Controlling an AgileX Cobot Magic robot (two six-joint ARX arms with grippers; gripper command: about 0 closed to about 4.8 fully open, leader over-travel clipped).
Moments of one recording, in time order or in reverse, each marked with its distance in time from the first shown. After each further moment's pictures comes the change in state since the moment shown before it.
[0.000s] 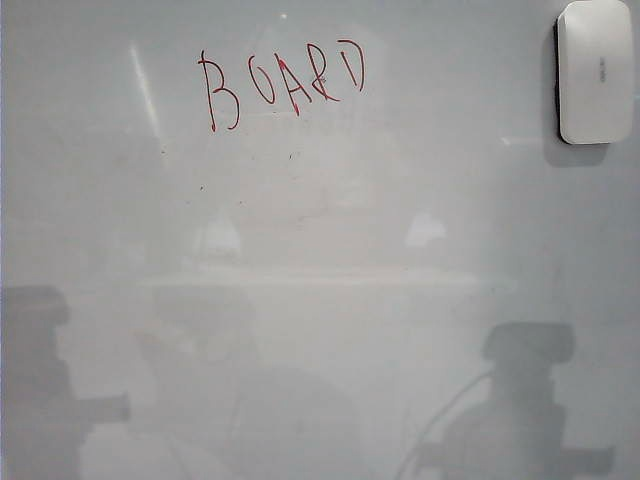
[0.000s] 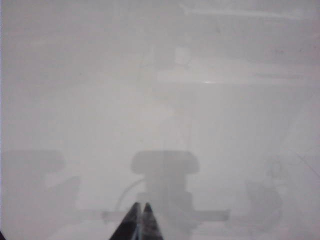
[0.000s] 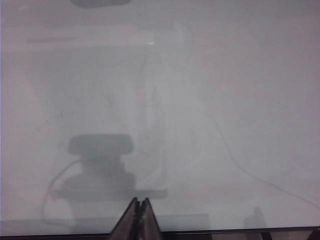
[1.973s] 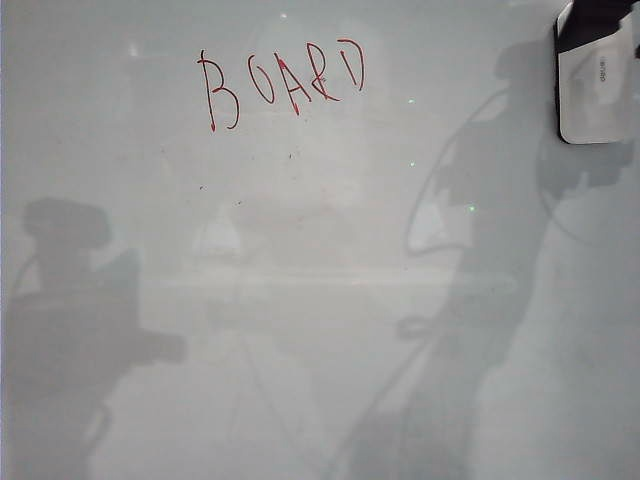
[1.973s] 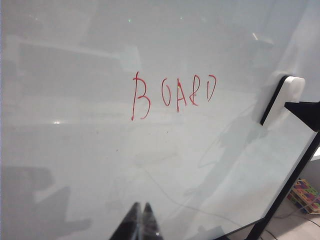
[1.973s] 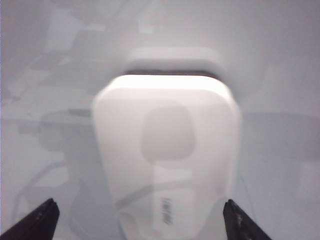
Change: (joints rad) left arm 0.001 0.000 0.428 -0.304 0.559 -0.240; right arm 0.096 0.957 0.662 0.357 -0.024 -0.058
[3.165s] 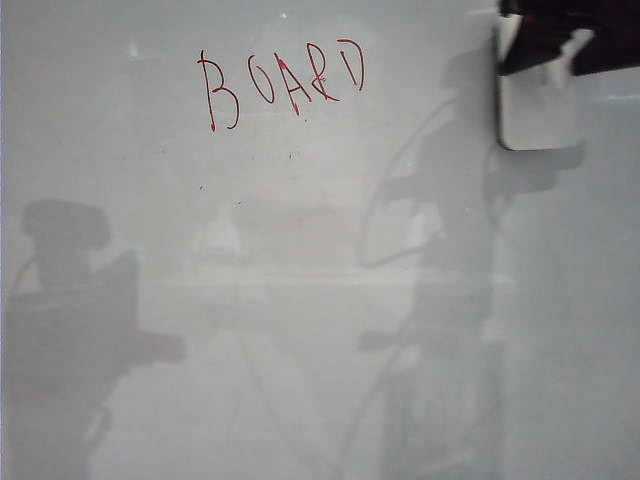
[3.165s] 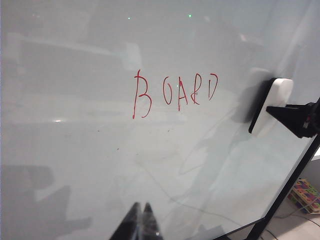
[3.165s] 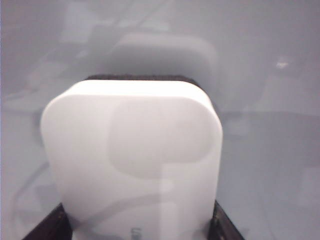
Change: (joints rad) left arm 0.000 0.000 0.000 -0.006 0.000 0.000; right arm 0.224 0.098 0.006 0.077 0.187 -0.007
